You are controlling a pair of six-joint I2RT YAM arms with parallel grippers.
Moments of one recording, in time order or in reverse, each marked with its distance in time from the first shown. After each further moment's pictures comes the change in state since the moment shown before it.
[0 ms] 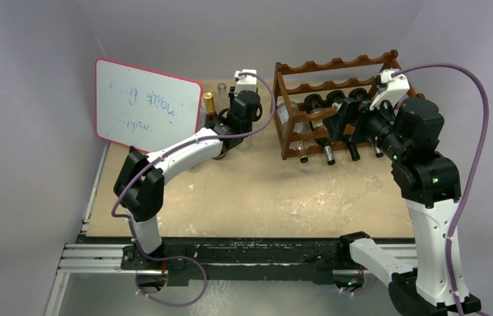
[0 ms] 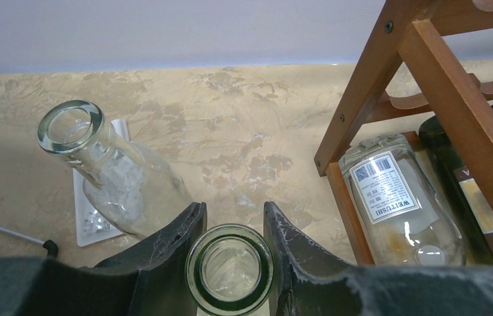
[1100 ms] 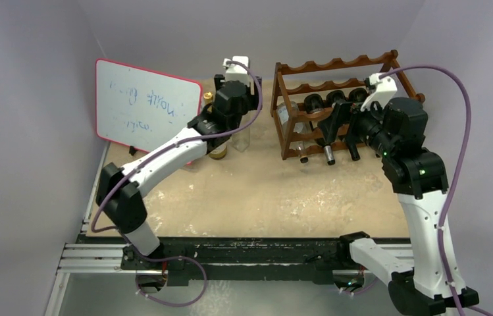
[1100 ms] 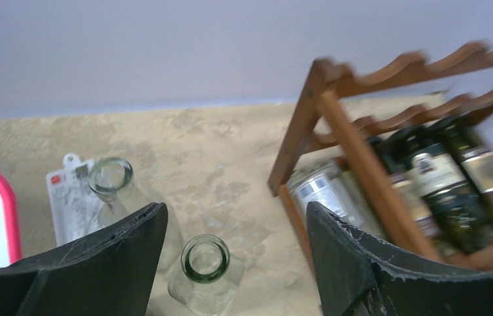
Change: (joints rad) left arm 0.016 -0.119 0.012 -0.030 0.121 -0.002; right arm 0.000 0.012 -0.080 0.033 -0.003 0.009
